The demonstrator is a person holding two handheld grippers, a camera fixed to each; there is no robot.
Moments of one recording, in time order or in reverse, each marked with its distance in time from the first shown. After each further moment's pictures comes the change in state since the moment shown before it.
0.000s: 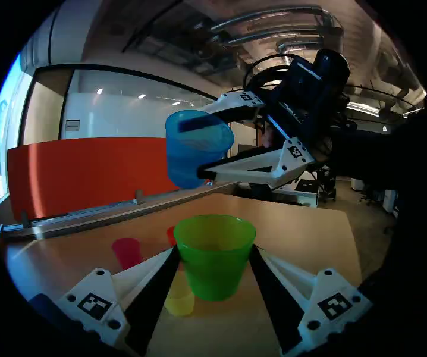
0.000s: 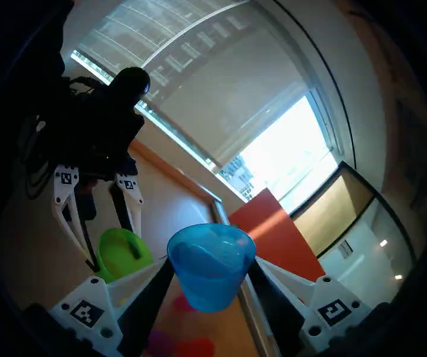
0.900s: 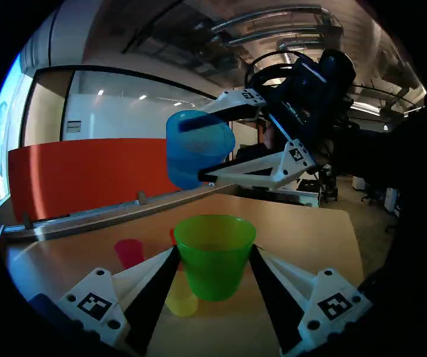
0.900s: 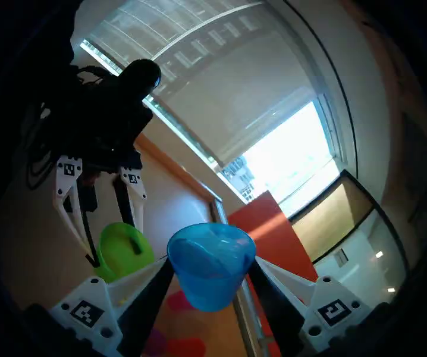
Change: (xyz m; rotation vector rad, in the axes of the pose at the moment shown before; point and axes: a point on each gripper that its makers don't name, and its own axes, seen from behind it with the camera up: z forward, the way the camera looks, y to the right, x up) left arm 0.000 -0.004 0.001 0.009 0.001 0.006; right arm 0.004 0.001 0.006 0.001 -0.010 -0.072
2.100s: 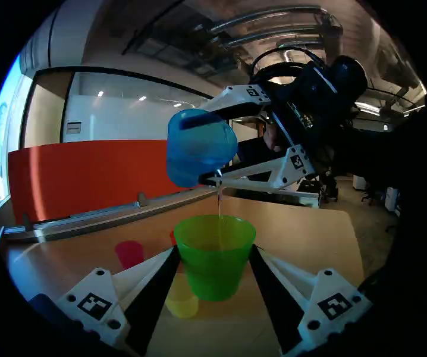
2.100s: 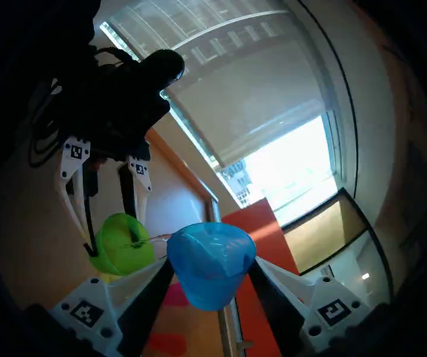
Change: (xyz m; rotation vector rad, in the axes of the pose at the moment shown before) left arm 0.004 0.000 0.001 0.002 0.007 0.003; right arm 0.004 0.005 -0.001 -0.013 -0.011 -0.141
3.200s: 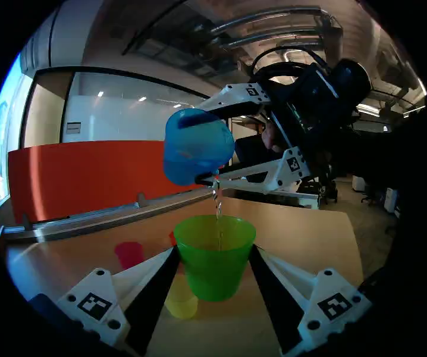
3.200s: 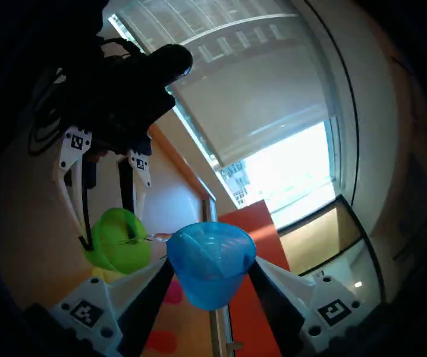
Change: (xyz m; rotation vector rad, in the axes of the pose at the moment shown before) left arm 0.001 0.001 0.000 -0.003 0.006 -0.003; right arm -0.001 0.004 0.003 -0.012 -0.012 -0.057
